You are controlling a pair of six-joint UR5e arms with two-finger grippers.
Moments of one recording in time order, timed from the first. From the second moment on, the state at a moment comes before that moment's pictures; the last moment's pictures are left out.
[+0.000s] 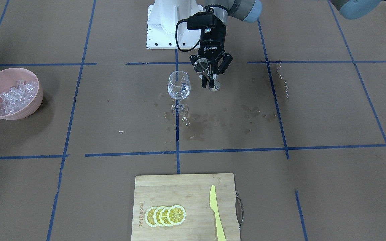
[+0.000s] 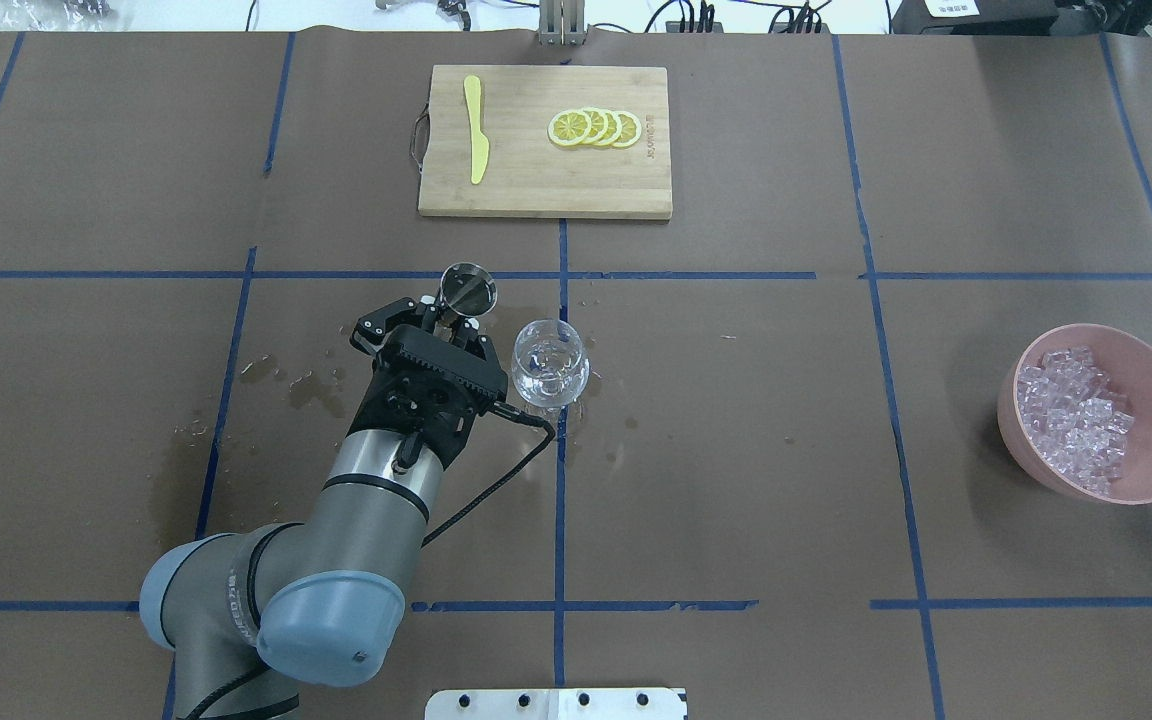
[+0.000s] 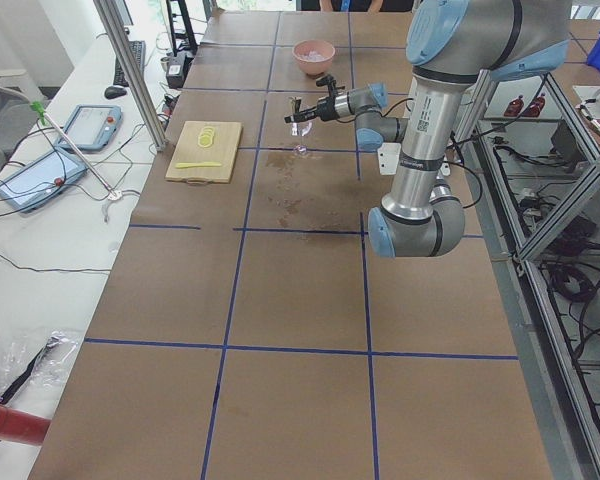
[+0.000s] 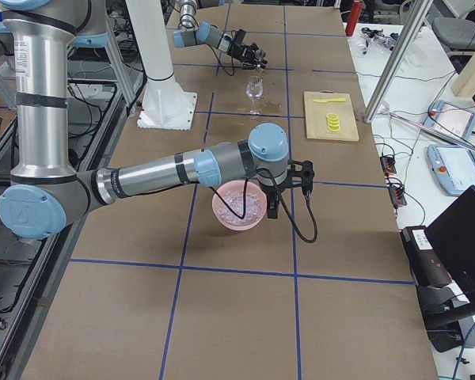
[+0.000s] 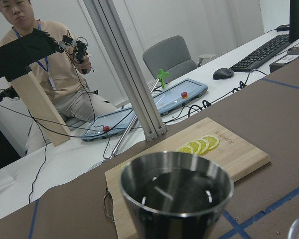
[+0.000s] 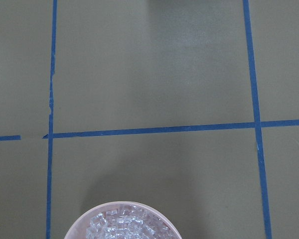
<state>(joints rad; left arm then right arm) -0.19 -2.04 -1.88 -2.05 -0.58 -0.59 1.52 -1.63 1.91 -1.52 2.48 0.36</state>
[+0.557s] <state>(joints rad) -0.18 -2.05 -1.87 -2.04 -0.57 -0.51 1.39 -1.64 2.02 -1.52 2.39 0.54</state>
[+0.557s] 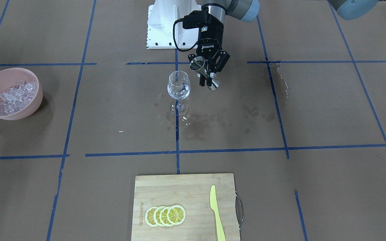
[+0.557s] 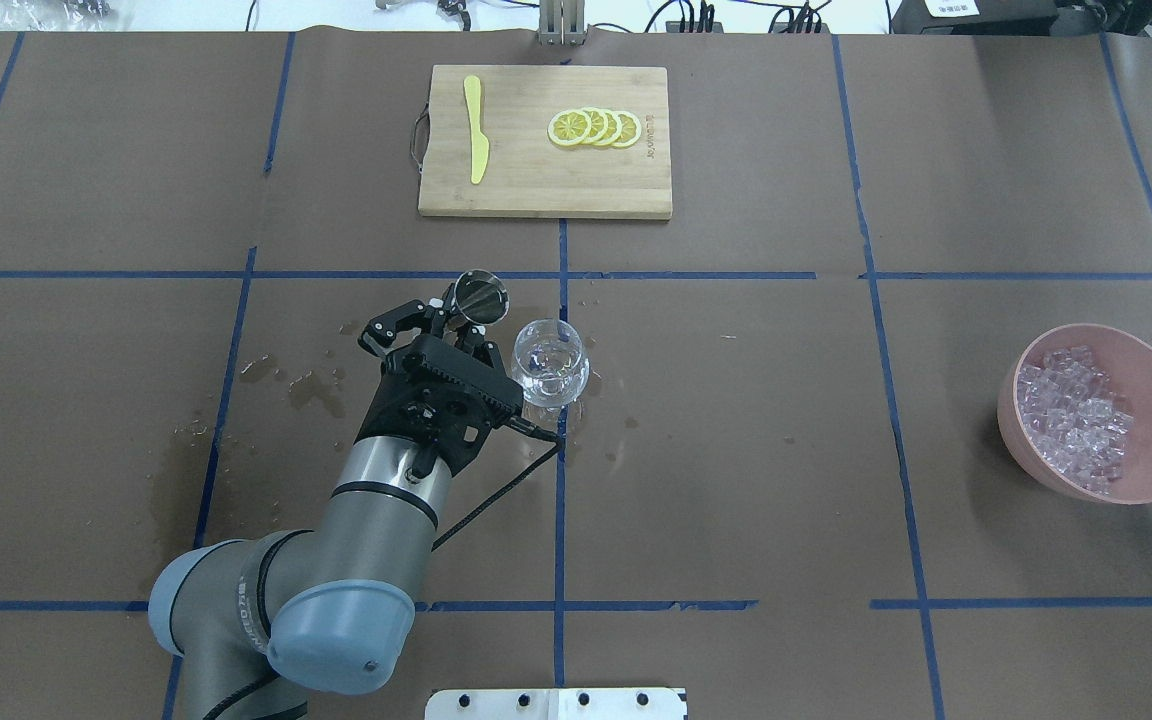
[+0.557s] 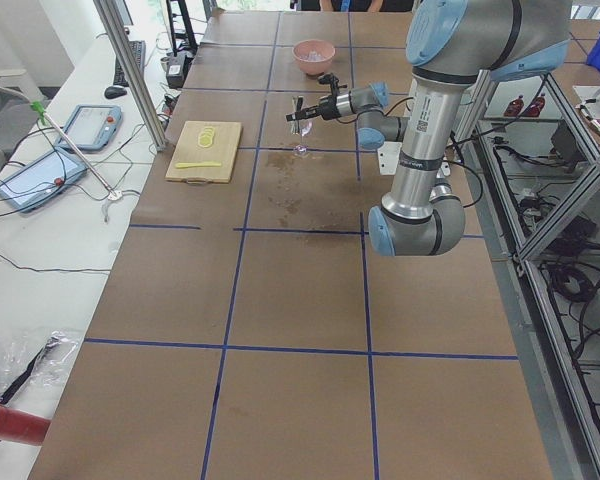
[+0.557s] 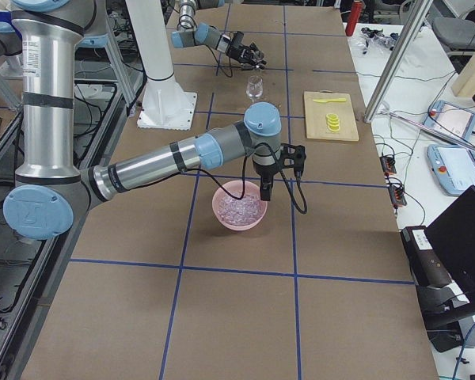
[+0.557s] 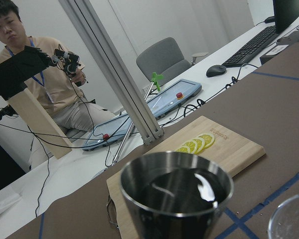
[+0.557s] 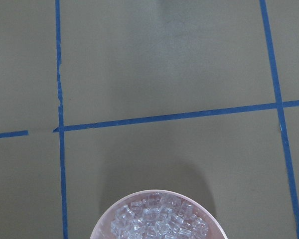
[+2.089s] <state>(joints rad) -0.18 -2.10 -1.85 -2.04 -0.50 -0.01 1.20 -1.67 2.06 -1.41 2.25 0.76</state>
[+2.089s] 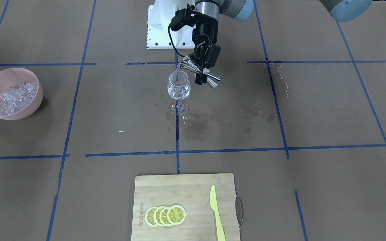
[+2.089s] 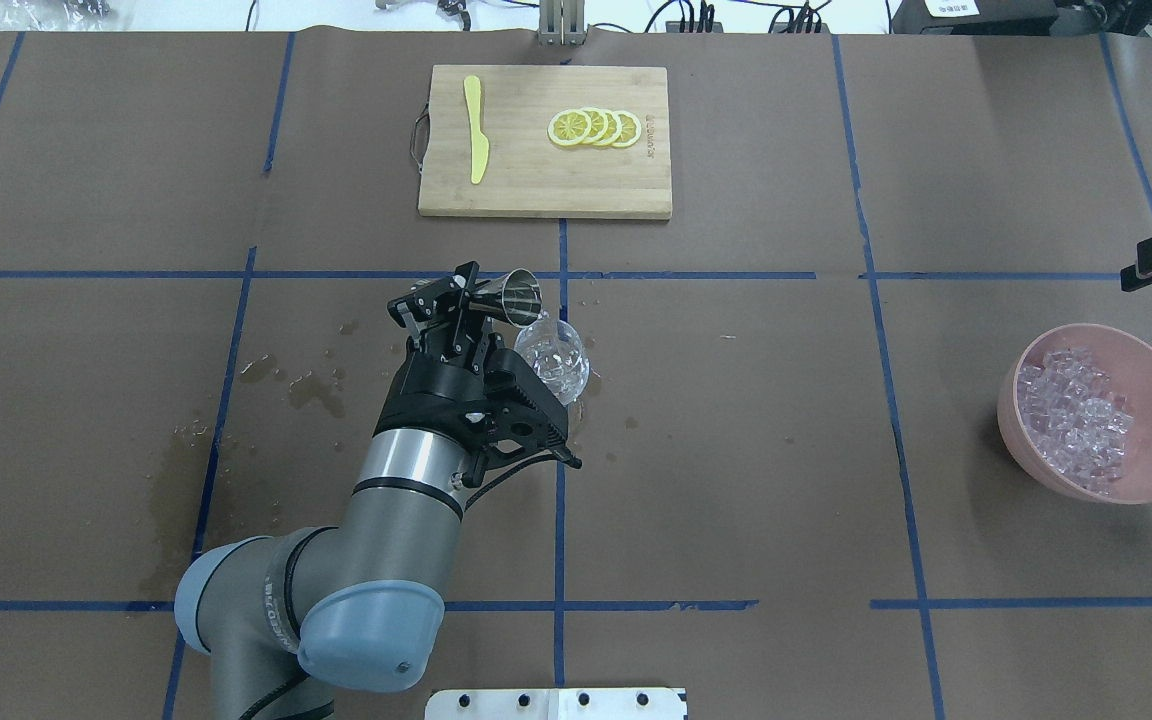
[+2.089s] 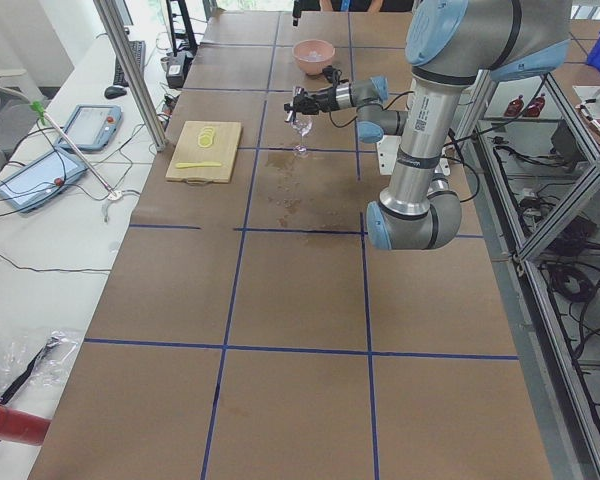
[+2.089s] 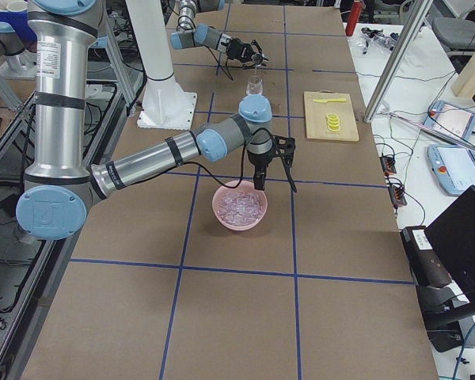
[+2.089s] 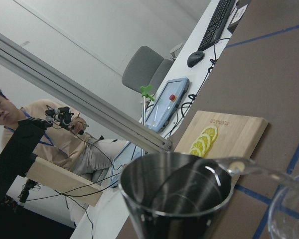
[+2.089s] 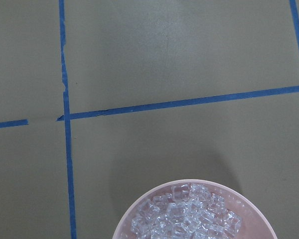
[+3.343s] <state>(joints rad) -0.18 -2.10 -1.88 -2.03 -0.45 0.38 1.15 -1.70 2.06 -1.36 2.22 0.83</state>
